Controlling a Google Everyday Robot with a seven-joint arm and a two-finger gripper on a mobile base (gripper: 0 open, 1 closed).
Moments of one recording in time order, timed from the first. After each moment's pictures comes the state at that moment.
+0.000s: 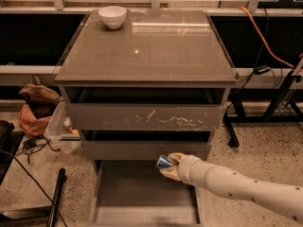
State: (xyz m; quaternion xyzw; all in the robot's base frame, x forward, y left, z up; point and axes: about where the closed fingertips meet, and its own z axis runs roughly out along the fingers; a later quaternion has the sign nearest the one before) arm 0.546 -0.089 0.503 -0.45 0.77 0.08 0.45
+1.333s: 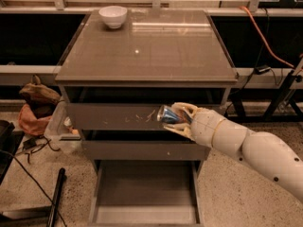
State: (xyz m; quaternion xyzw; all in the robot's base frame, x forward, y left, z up) arm 0.554 -0.095 0.784 -0.50 0.59 0.02 0.63
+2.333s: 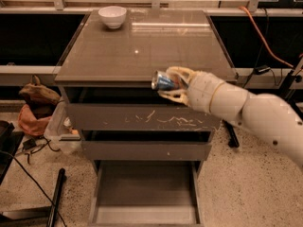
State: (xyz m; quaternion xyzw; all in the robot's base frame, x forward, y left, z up) arm 0.592 -0.074 0.879 -0.54 0.51 -0.04 0.66
